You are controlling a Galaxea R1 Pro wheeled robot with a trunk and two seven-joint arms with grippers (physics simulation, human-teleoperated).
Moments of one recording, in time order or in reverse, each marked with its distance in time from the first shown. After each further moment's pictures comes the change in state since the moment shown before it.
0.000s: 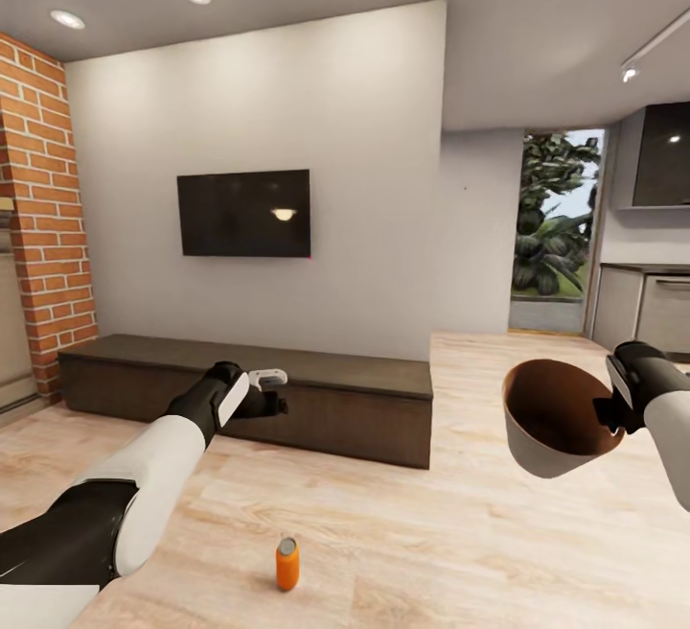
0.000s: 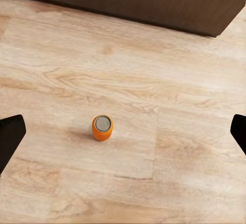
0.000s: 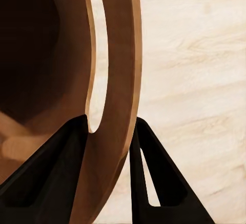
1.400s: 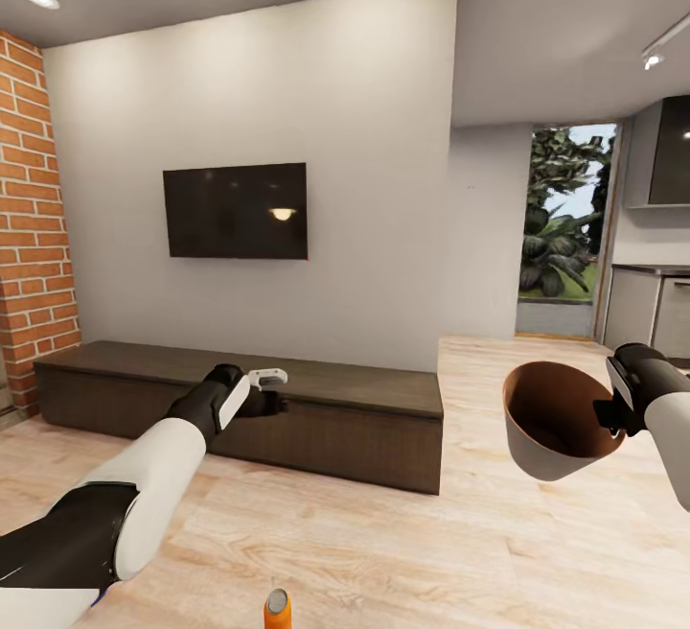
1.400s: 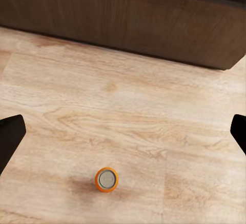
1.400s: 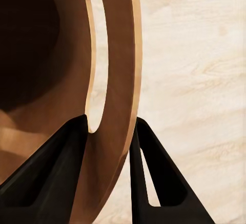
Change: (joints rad) left arm 0.009 -0.002 -0.002 -0.001 -0.002 -0.049 0.011; right arm 0.001 -0.003 -0.004 0.009 0.000 0.000 0.000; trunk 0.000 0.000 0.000
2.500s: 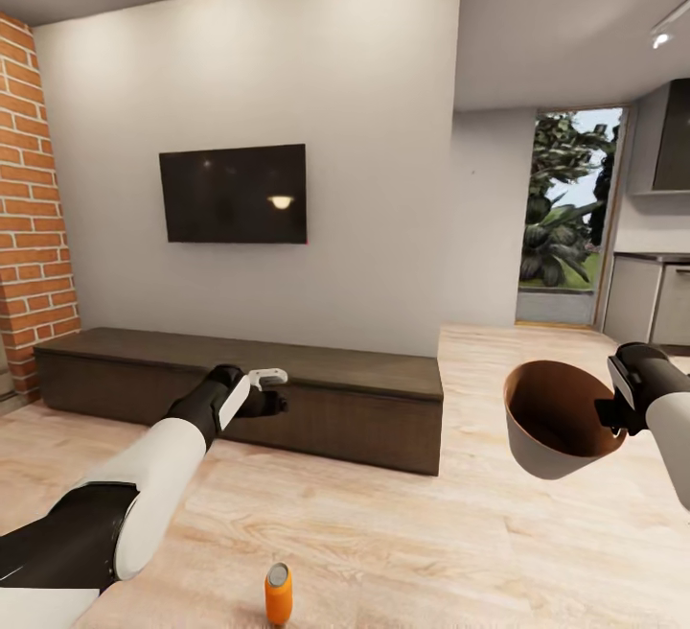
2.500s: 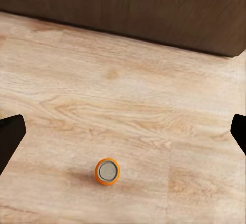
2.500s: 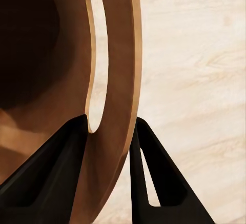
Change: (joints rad) left arm 0.000 0.000 0.000 0.000 -0.002 -0.002 0.000; right arm 0.000 -0.003 0.000 -0.005 -0.002 0.000 0.000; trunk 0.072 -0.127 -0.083
